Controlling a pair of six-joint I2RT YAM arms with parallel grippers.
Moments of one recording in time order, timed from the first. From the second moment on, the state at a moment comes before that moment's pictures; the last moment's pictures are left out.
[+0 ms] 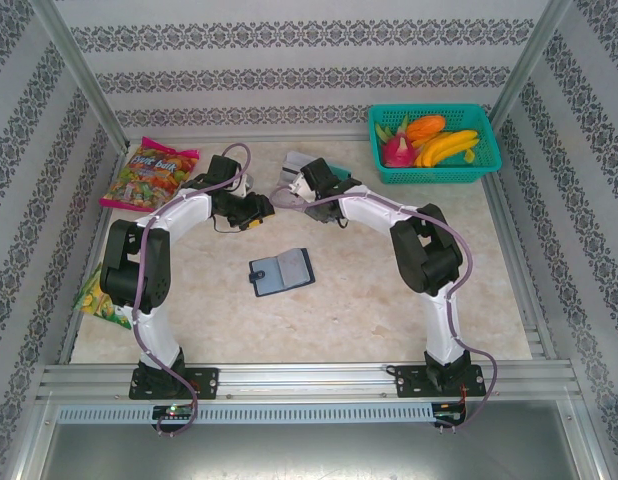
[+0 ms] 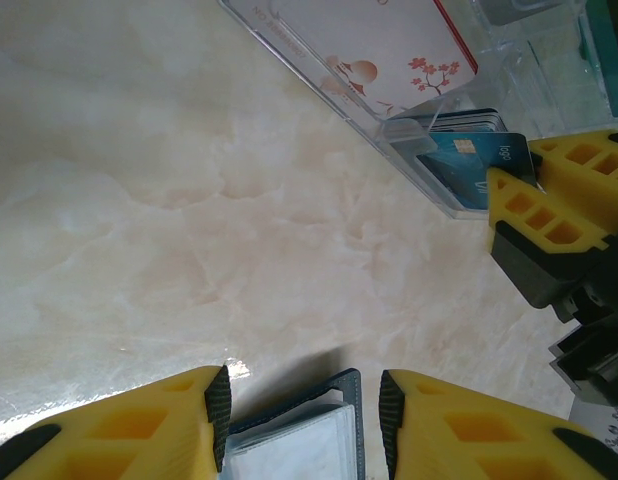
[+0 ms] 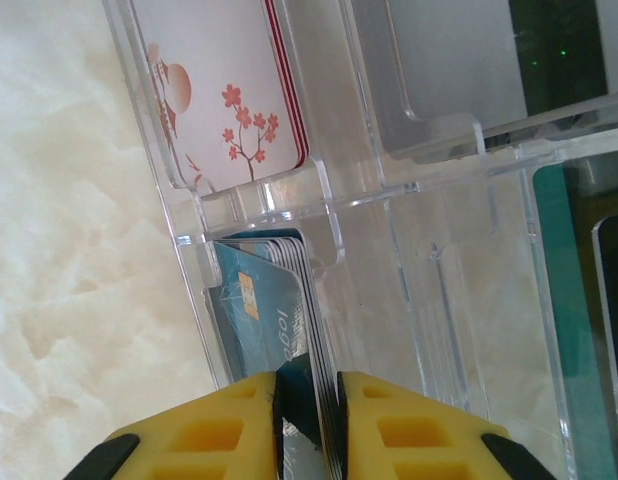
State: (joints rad) left arm -0.21 1.85 1.32 -0.52 0.53 -0.61; right arm 0.56 2.13 1.61 -0.48 0.20 -0.46
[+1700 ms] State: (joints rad) left arm -0.21 1.85 1.32 -0.50 0.54 -0.62; right arm 0.48 2.13 1.71 -0.65 0.02 -0.41
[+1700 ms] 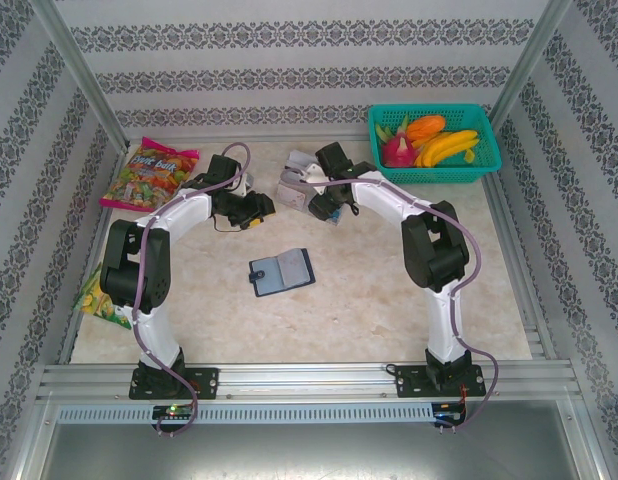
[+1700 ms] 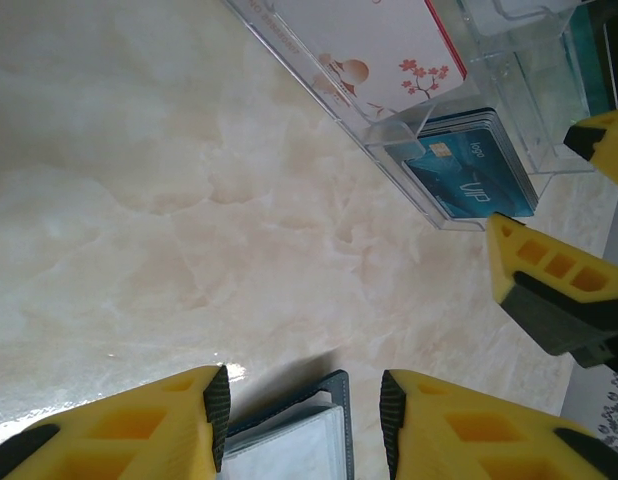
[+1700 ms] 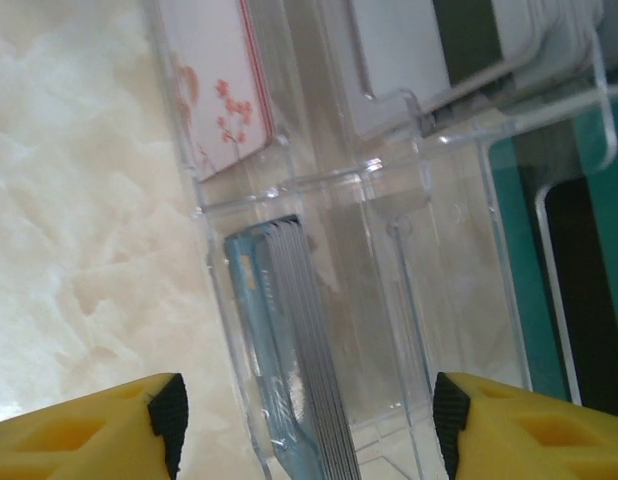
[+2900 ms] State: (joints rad) left arm -0.21 1.85 1.32 -0.48 0.56 -0.63; right arm 0.59 2.08 1.39 -0.16 0.49 -0.45
